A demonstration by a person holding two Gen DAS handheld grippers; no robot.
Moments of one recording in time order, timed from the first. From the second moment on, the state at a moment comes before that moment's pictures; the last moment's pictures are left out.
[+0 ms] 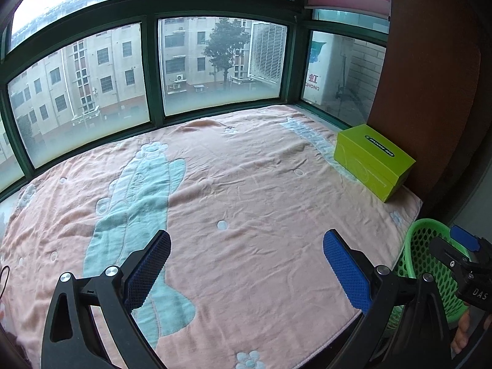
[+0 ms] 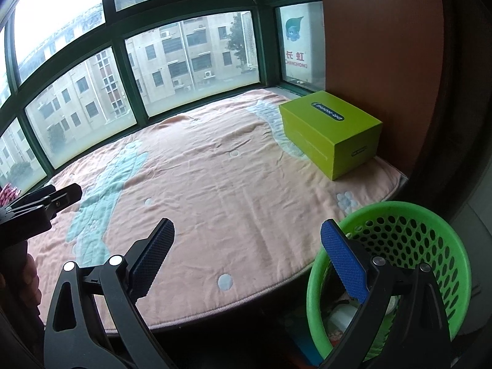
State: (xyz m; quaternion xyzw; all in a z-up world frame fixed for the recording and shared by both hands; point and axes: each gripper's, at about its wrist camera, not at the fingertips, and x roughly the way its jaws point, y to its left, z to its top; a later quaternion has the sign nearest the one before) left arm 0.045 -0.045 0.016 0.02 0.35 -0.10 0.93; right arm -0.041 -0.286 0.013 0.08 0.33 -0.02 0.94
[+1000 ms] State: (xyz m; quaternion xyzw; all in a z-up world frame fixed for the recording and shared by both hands) left arm 0.039 -0.037 0.025 0.01 0.33 -0.08 0.94; right arm -0.042 -0.280 0.020 0.08 0.32 -0.01 0.94
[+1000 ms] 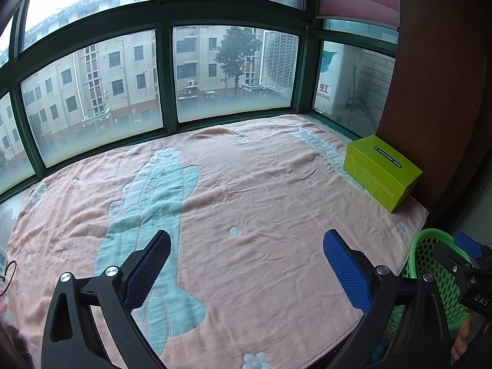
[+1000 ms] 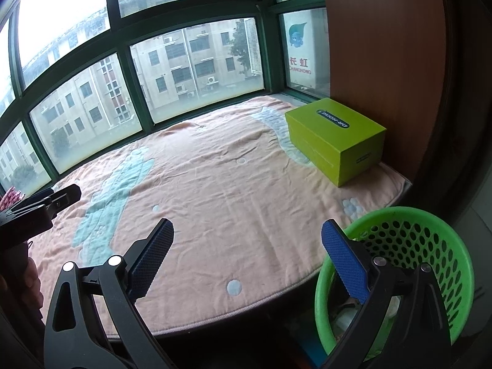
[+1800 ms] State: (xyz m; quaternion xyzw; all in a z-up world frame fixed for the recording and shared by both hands) left arm 0.041 -0.024 0.025 0.00 0.33 -0.06 0.94; right arm -0.036 -0.267 0.017 0.08 0.32 0.01 0.94
